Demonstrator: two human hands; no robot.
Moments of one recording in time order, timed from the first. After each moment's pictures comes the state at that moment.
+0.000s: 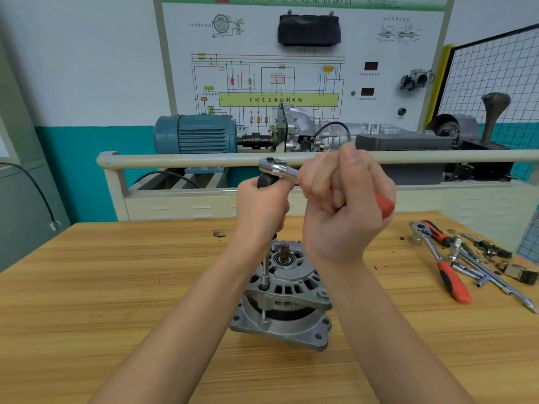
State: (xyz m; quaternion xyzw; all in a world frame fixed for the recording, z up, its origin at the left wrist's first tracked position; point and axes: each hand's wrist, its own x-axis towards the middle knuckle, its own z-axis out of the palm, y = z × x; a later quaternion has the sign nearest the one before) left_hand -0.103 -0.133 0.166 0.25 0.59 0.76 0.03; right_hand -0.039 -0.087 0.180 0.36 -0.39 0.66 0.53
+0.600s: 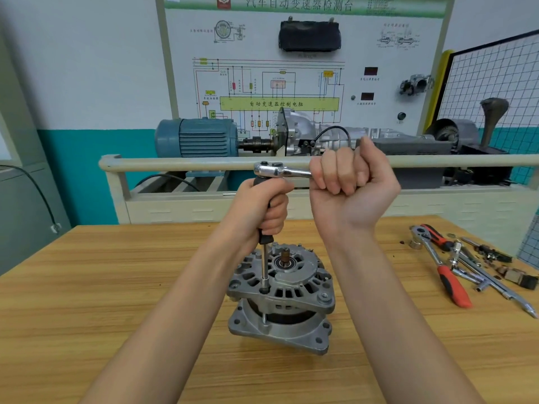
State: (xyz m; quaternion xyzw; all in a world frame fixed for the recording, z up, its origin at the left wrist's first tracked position) left_hand -0.117 -0.150 0.174 0.35 0.55 0.74 0.19; right_hand -0.053 -0.053 0.191 0.31 -0.24 0.86 0.32
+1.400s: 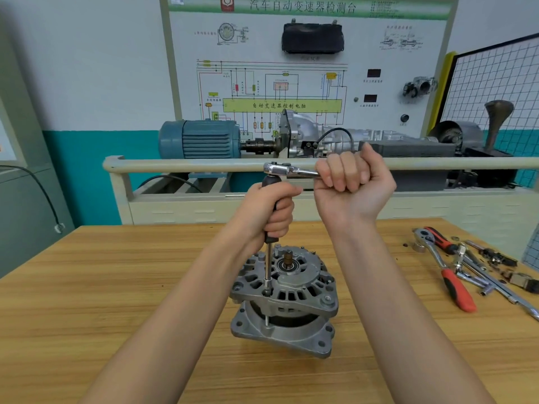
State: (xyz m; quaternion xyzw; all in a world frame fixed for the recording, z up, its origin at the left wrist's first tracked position) left_hand -0.121 -0.144 0.172 0.32 0.56 0.72 0.23; right_hand -0.069 -0.035 0.189 0.27 -0.15 0.91 0.27
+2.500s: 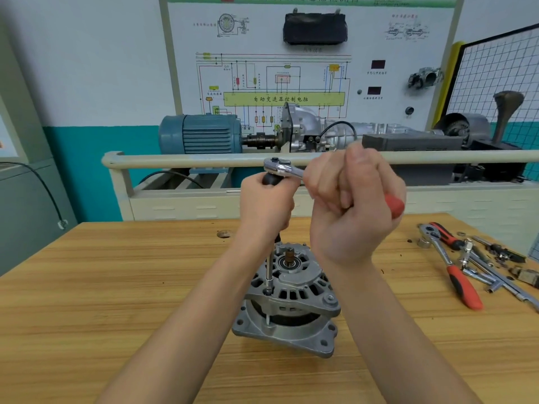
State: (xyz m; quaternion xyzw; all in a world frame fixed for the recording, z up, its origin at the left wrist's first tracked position) left_hand -0.108 -0.133 0.170 0.26 0.59 0.76 0.01; right_hand -0.045 -0.082 0.182 0.37 -0.40 0.66 0.52
